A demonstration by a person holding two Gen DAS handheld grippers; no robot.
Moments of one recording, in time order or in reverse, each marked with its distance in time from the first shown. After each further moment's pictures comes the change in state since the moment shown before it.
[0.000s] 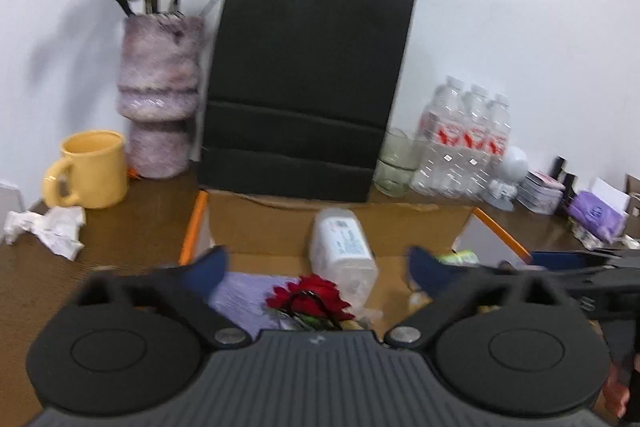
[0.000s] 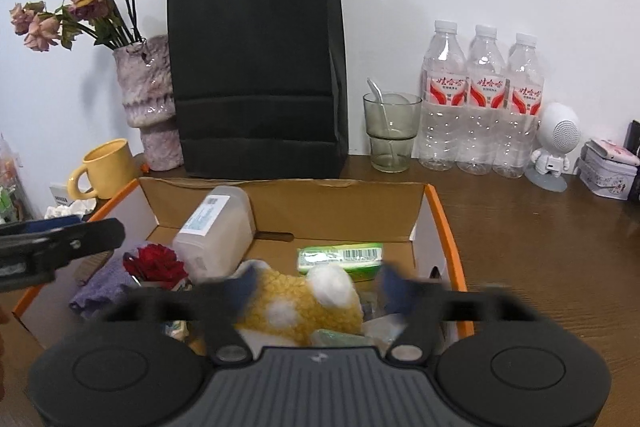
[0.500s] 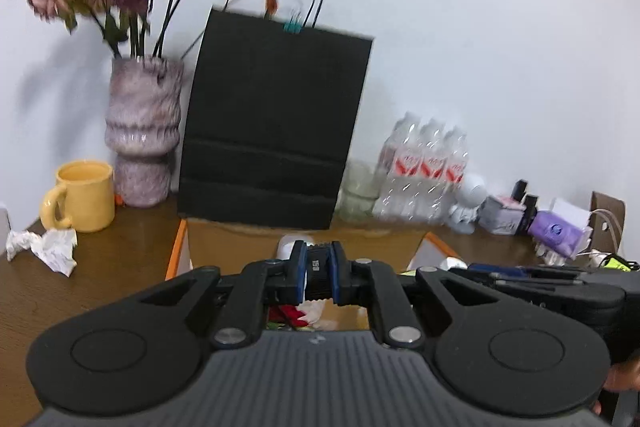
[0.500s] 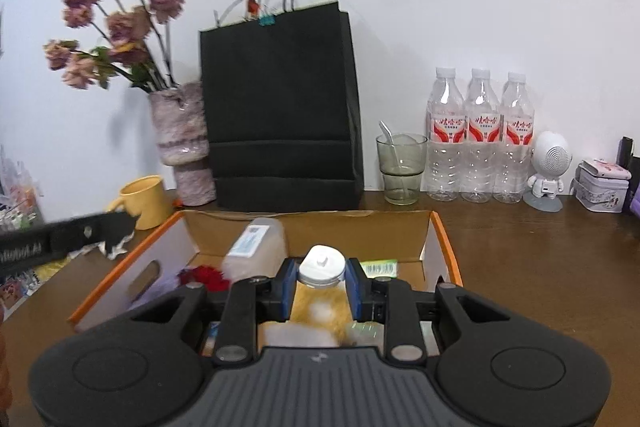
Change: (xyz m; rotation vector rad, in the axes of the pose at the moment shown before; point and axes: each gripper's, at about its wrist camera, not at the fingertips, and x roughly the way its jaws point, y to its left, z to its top) left arm -0.033 -0.011 0.004 -0.007 -0.049 -0.089; right arm -0.038 0.006 -0.004 0.030 -0.095 0.049
